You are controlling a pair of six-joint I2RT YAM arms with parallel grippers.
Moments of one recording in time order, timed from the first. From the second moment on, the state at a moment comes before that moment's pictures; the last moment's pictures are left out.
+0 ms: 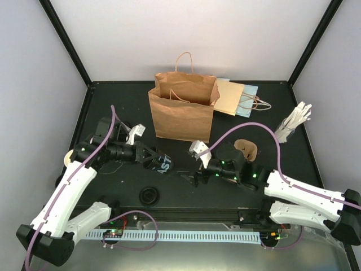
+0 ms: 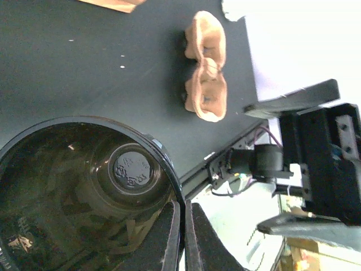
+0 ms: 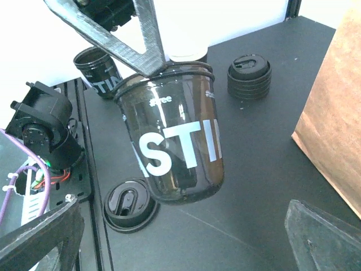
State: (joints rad) left arm -0.32 0.92 0.98 -0.96 0.74 -0.49; right arm 1.06 0.97 0.71 -0.14 -0.17 0.08
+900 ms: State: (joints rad) left arm -0.36 0.87 0.97 -0.93 0.97 -0.32; right arm 1.18 1.14 0.80 -0.12 -0.09 -0.14
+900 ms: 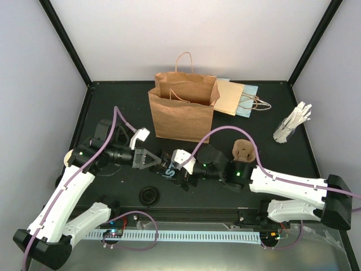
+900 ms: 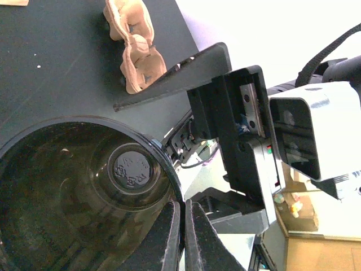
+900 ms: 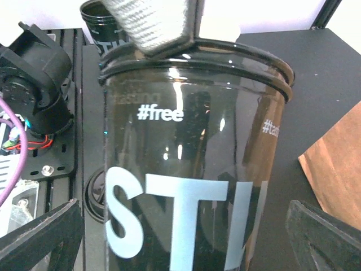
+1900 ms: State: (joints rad) left arm -0.36 0.80 0.97 -0.88 0.97 -0.35; right arm 1.19 1.07 0.79 -0.20 -0.02 -0.13
